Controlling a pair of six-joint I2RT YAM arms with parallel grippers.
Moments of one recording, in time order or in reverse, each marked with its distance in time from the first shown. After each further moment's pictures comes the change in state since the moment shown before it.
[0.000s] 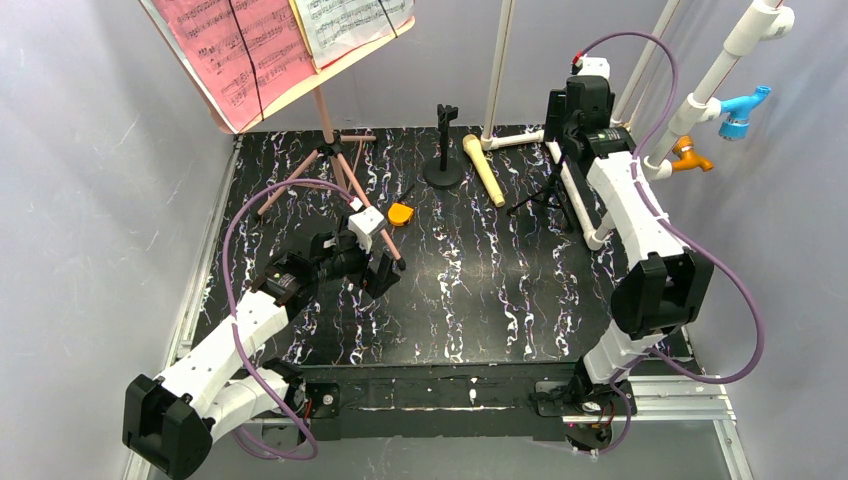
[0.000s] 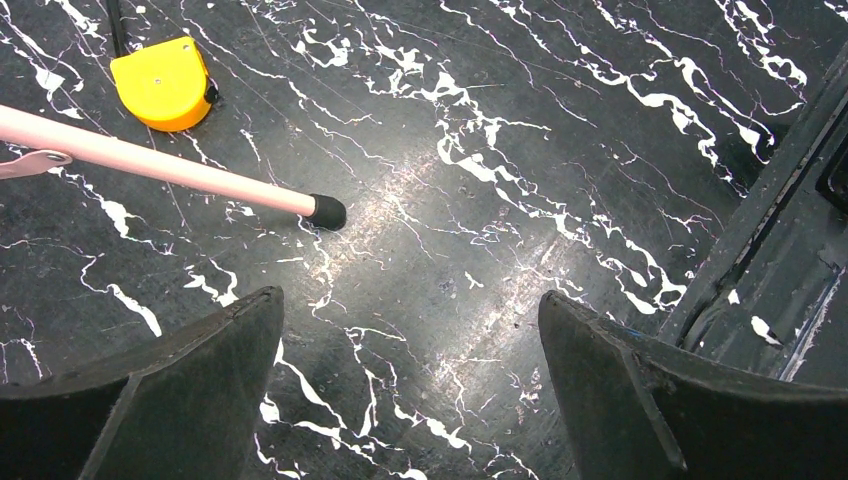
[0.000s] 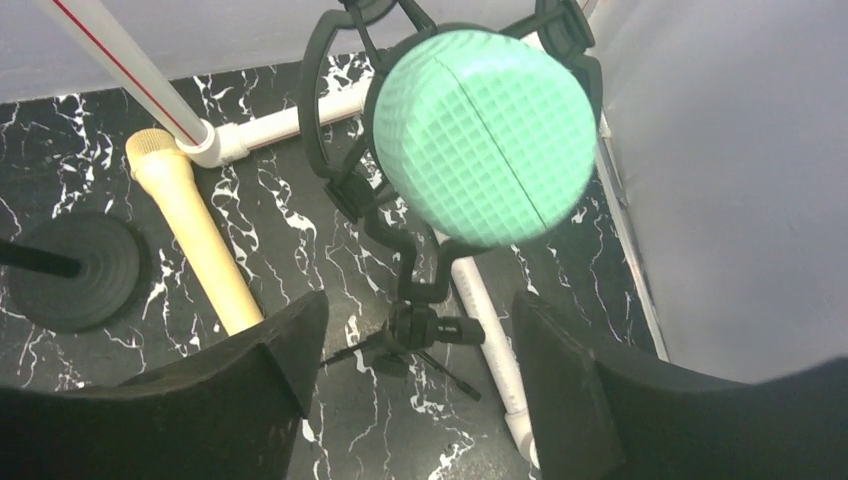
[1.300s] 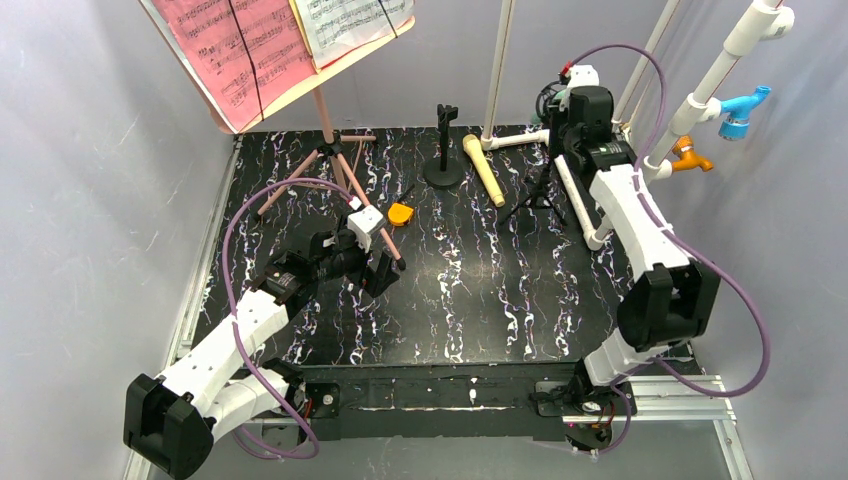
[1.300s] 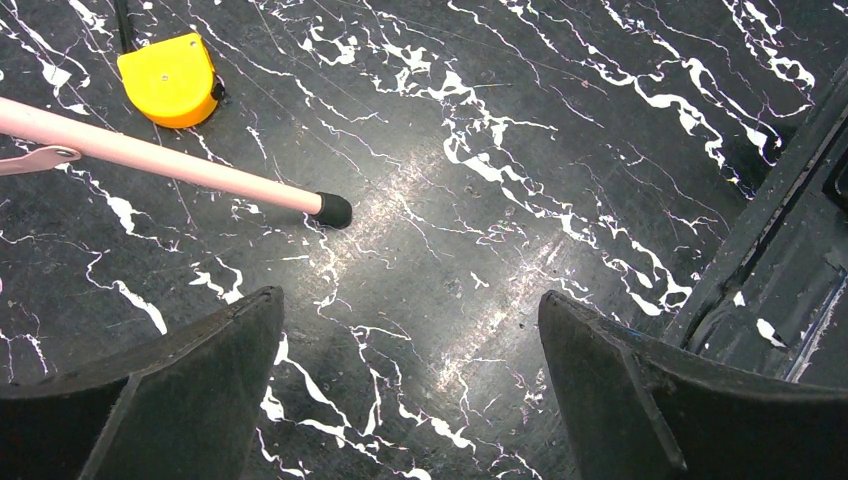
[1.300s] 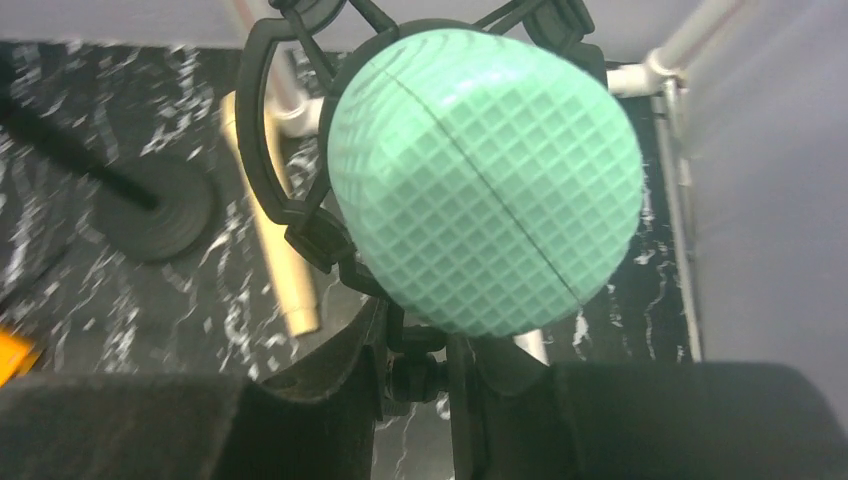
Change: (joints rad) left arm 0.011 0.005 0.002 0.000 0.001 0.003; right arm -0.001 -0.048 -0.123 0.139 -0.172 -0.090
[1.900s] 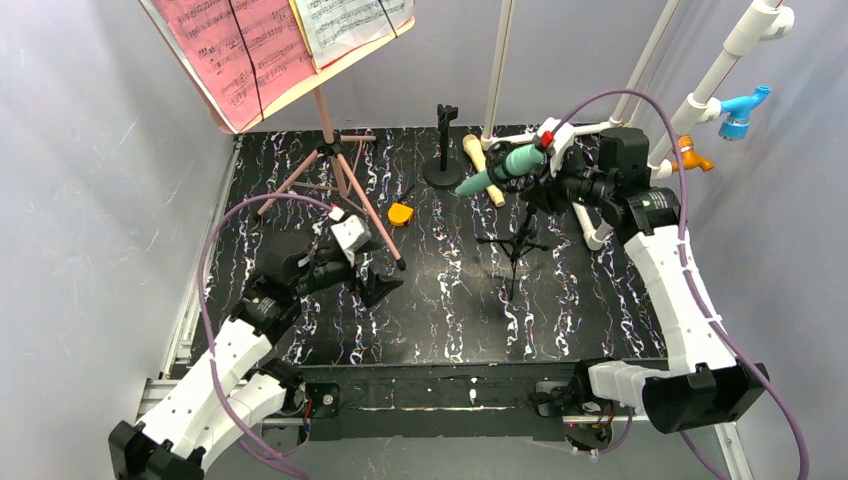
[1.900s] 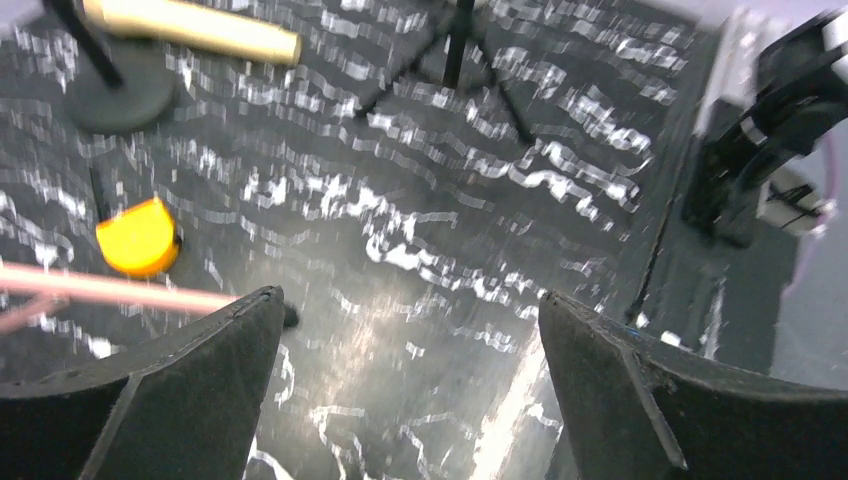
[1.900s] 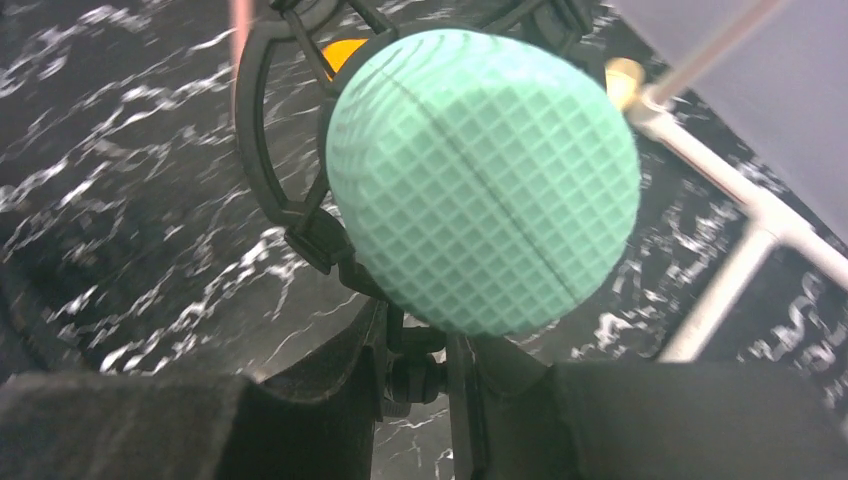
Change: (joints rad) left arm 0.002 -0.177 -0.058 0.110 0.182 -0.010; right arm 0.003 -0.402 -0.183 -0.307 -0.758 -0.412
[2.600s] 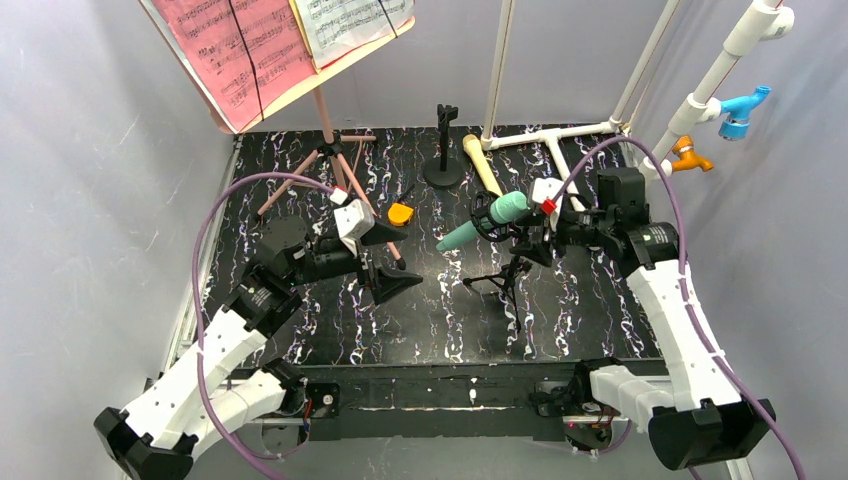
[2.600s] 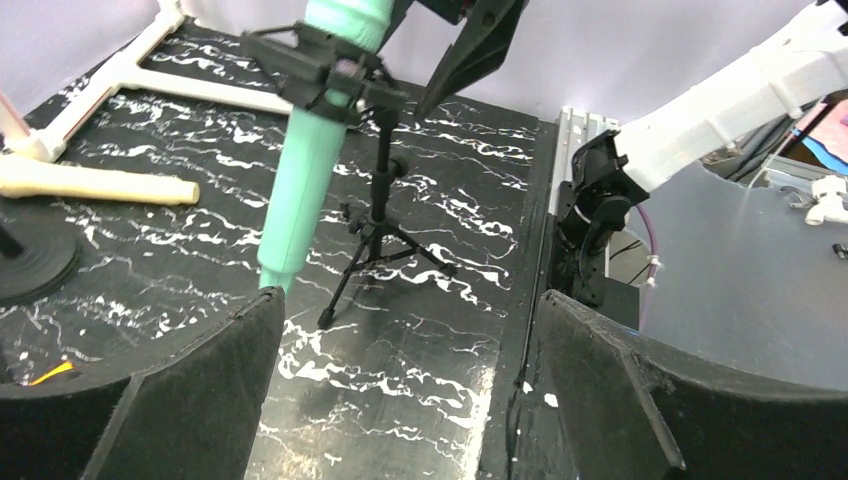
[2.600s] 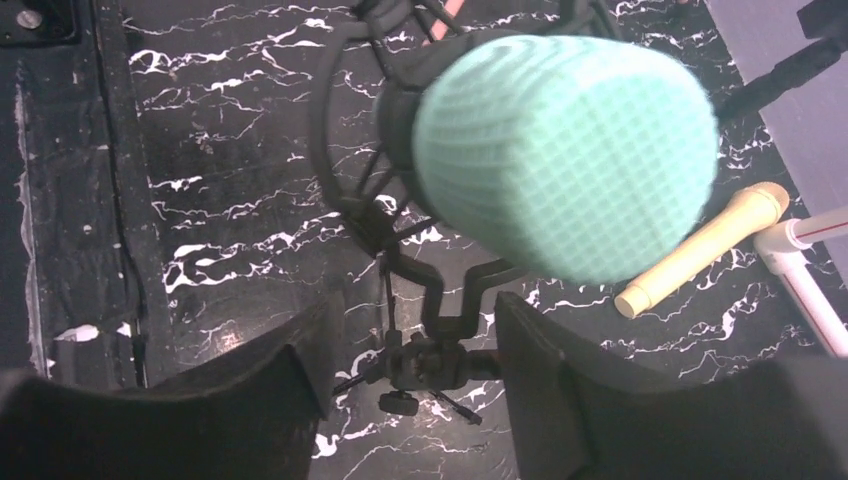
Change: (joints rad) left arm -0.122 0.007 0.190 0.075 0.111 -0.169; right arm 0.000 -0.175 -0.245 -0.113 -0.376 -0.387
